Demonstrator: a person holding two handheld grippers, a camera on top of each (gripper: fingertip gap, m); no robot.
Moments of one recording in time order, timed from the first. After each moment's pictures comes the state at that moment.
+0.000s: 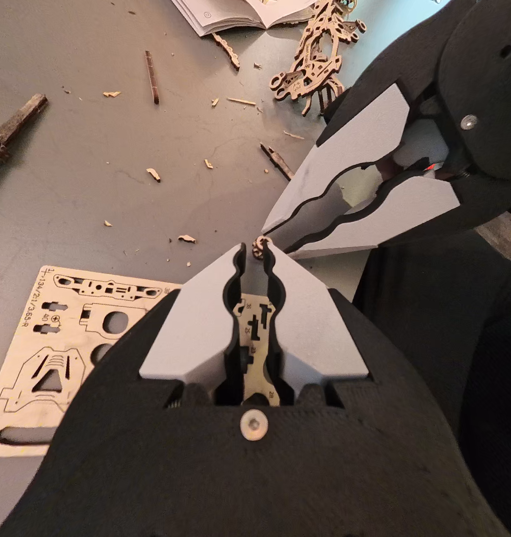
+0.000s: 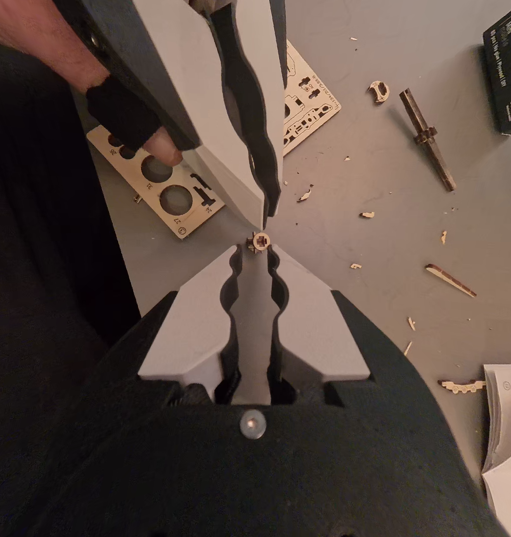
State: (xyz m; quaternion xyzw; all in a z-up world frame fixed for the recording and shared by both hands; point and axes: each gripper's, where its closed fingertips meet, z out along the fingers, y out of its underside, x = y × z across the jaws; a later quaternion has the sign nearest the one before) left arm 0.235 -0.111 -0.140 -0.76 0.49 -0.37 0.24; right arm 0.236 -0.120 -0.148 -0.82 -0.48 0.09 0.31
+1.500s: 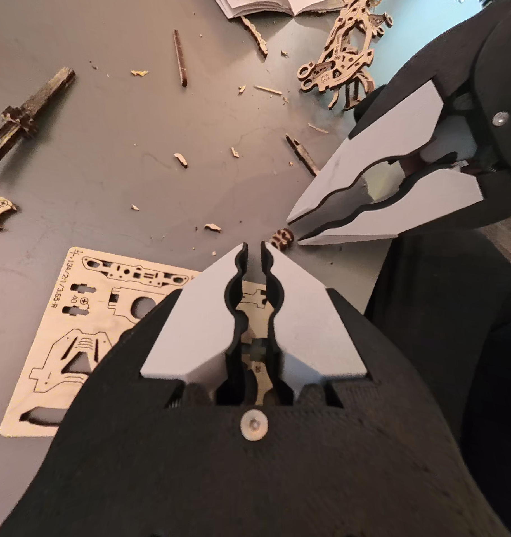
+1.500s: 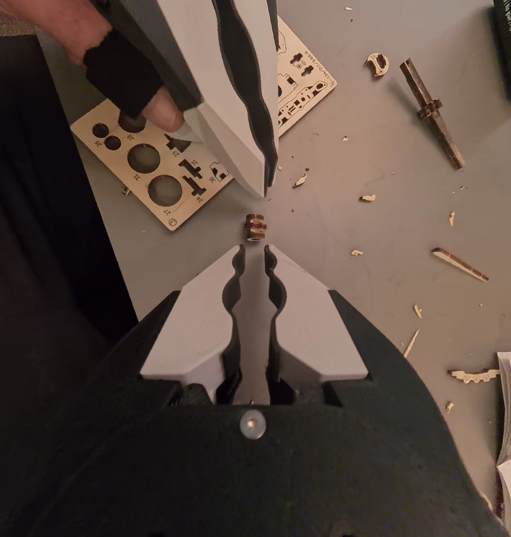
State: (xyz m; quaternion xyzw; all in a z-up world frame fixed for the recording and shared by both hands) left arm 0.225 -0.097 -0.149 -0.77 0.47 -0.36 0.22; right arm 0.244 -0.119 -0.154 -0.83 -0.46 0.09 0.30
